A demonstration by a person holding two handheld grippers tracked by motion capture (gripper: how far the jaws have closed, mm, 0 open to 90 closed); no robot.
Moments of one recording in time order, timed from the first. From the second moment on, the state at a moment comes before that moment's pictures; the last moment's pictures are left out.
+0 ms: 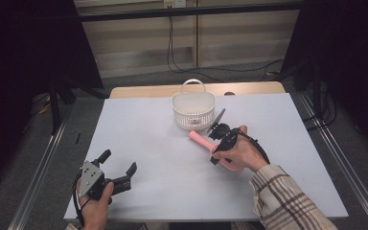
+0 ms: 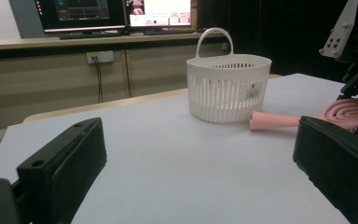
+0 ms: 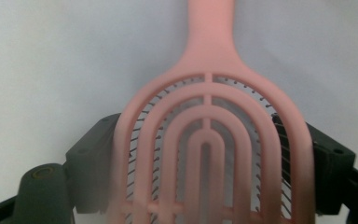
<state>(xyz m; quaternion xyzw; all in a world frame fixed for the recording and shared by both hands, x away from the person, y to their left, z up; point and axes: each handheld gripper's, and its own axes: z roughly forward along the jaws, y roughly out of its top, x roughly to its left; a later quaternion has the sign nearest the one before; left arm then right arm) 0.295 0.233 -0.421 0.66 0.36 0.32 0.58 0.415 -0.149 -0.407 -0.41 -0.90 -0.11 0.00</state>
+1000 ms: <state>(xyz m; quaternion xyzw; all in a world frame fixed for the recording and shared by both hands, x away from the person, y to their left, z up) 0.295 0.234 -0.421 0.66 0.36 0.32 0.58 0.422 -0.150 -0.416 -0.40 -0.91 -0.06 0.00</state>
